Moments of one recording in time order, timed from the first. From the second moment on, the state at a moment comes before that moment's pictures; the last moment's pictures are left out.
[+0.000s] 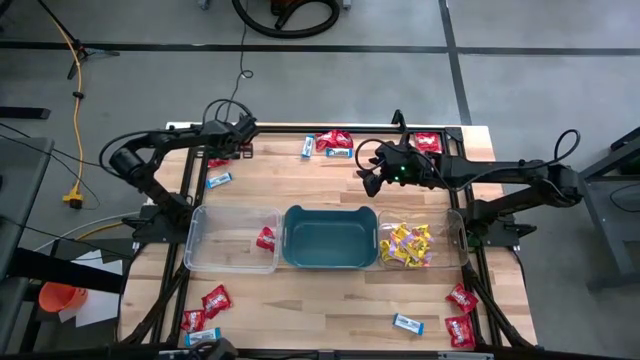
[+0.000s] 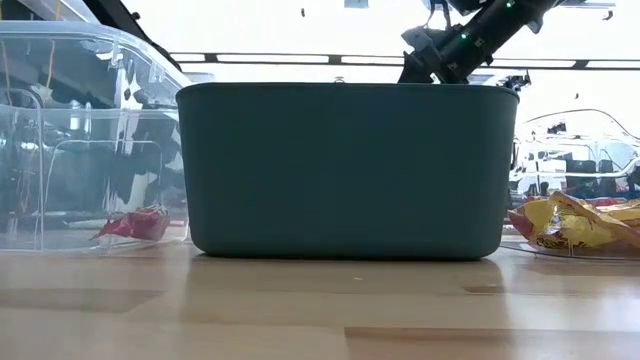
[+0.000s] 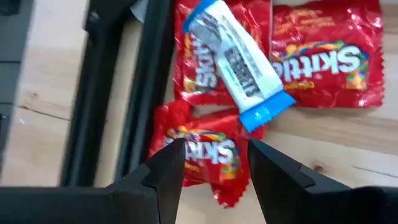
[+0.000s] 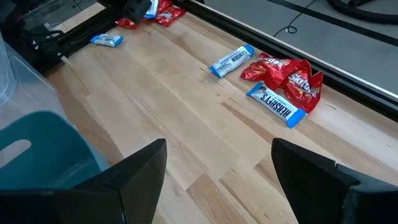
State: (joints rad) left arm 0.86 1.59 0.84 -0.75 -0.55 -0.80; right arm -0.22 1.21 0.85 -0.26 0.25 0.45
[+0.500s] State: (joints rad) left arm 0.86 1.67 0.83 -0.72 -0.53 -0.88; right arm -0.22 1.21 0.85 -0.26 0.26 0.47
